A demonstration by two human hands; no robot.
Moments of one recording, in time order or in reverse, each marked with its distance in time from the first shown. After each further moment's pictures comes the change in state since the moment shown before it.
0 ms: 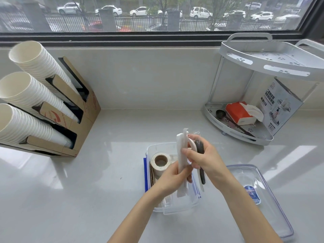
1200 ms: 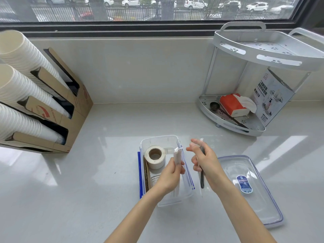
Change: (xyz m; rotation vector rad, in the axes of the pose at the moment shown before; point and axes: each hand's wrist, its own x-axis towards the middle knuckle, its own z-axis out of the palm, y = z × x) left_hand 0.007 -0.026 0.019 0.128 0.108 -0.171; right_hand -0.005 0.041 -0.015 0.029 0.221 0.175
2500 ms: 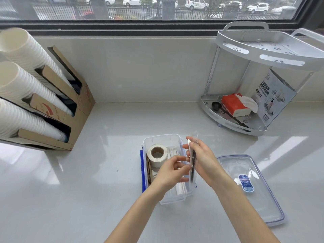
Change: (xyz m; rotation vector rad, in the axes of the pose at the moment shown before) left_hand -0.015 0.013 -0.013 -0.304 -0.073 -0.065; right_hand 0.001 -0.008 0.017 0.049 -0.076 0.076
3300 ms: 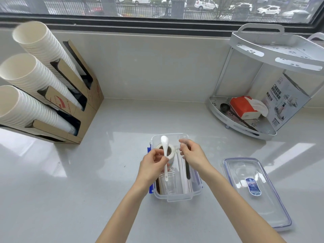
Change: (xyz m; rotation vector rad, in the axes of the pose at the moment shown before) left_hand -0.015 0.000 -0.051 0.010 0.365 0.074; right_hand 0.028 0.019 0.030 -0.529 -0.001 -0.077
